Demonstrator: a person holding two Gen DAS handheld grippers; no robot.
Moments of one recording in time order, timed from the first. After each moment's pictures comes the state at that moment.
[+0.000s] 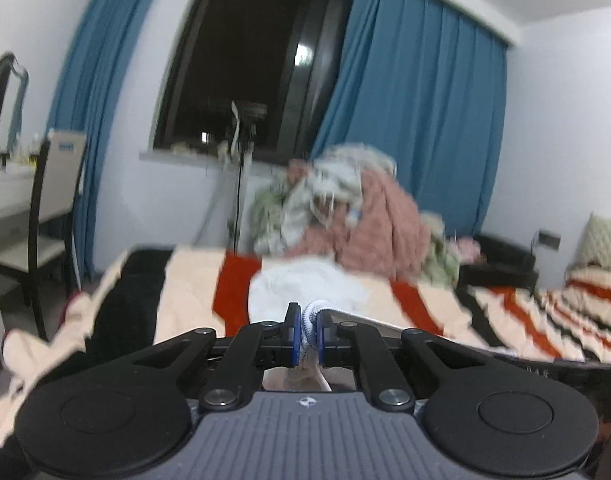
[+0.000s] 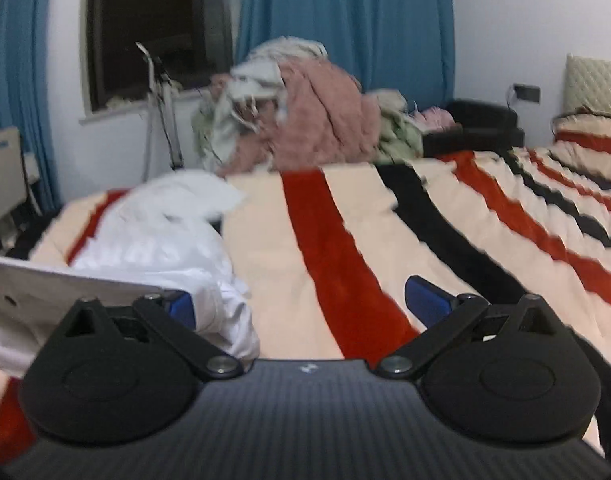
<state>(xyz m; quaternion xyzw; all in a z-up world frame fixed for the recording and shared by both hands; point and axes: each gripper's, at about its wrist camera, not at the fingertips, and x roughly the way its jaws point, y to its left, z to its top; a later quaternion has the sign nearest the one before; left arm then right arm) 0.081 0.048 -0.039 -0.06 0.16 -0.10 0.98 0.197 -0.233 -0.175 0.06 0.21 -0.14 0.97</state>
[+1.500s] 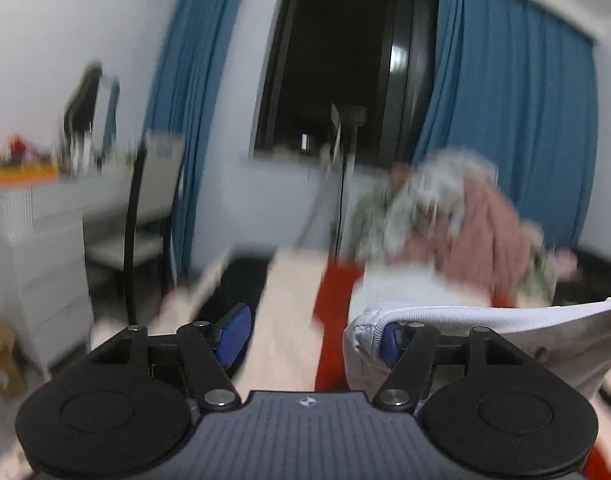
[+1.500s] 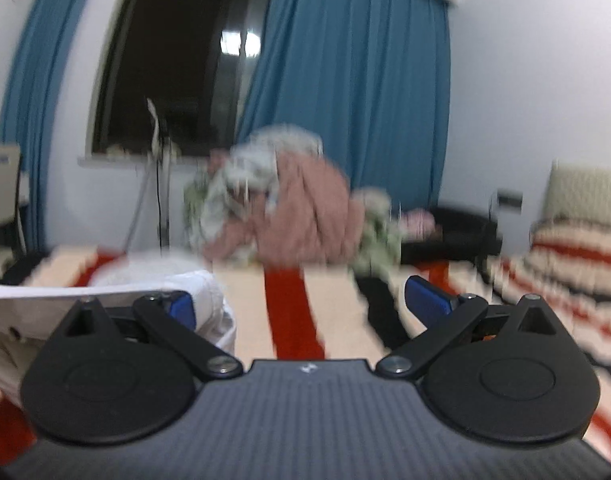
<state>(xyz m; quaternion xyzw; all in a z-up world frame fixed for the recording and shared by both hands) 0.075 0.059 0.005 -0.07 0.10 0.06 0.99 0.160 -0.213 -0.078 -0.04 0.04 -0.15 0.99</state>
